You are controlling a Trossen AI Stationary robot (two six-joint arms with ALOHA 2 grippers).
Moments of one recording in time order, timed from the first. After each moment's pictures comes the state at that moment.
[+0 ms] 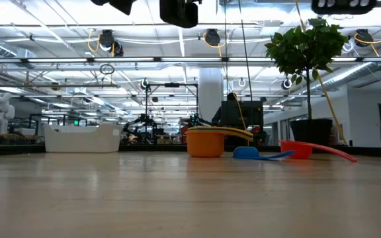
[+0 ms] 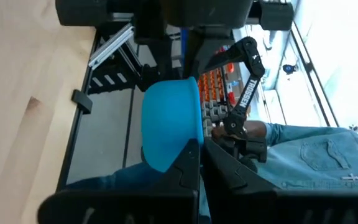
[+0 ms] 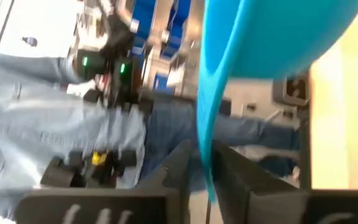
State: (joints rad) left arm -0.14 1.72 1.14 0.47 0.61 -1.29; right arm 0.37 1.31 0.74 0.34 -0.63 1.15
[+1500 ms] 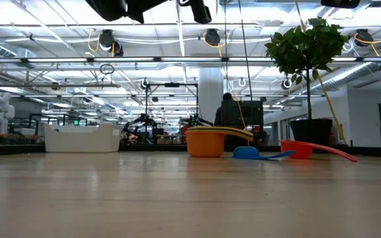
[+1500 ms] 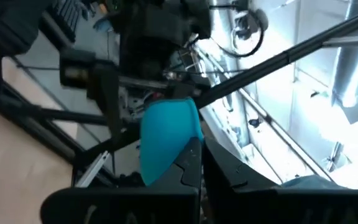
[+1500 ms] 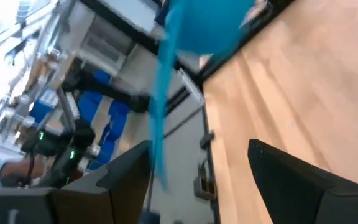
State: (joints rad) left arm 0.06 1.69 1.14 0.79 0.53 -1.22; right arm 0.36 0.78 0.74 -0.19 0.03 0.98
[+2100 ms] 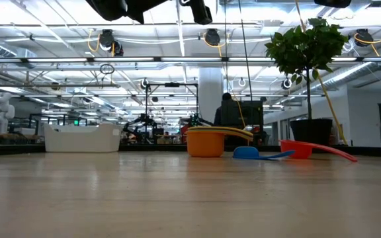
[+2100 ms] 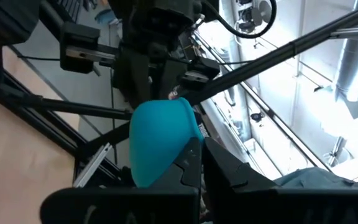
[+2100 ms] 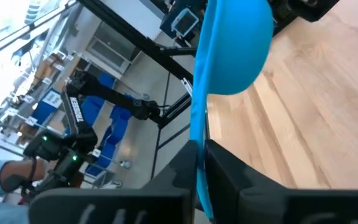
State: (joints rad) left arm 0.06 1.70 1.14 0.78 0.54 -1.22; right arm 0.36 0.78 0.74 -0.16 0.02 0.93
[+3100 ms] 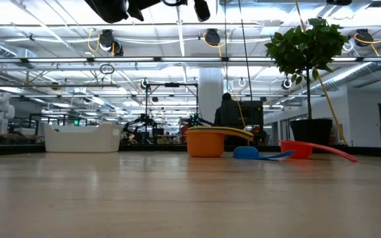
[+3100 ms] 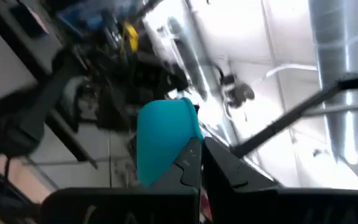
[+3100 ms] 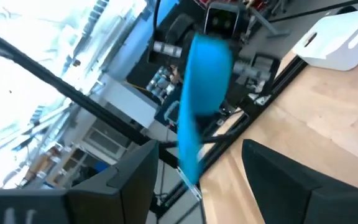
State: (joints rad) left arm 0.09 1.70 1.14 0.96 0.23 -1.18; right arm 0.36 0.56 0.74 -0.20 0.37 0.93
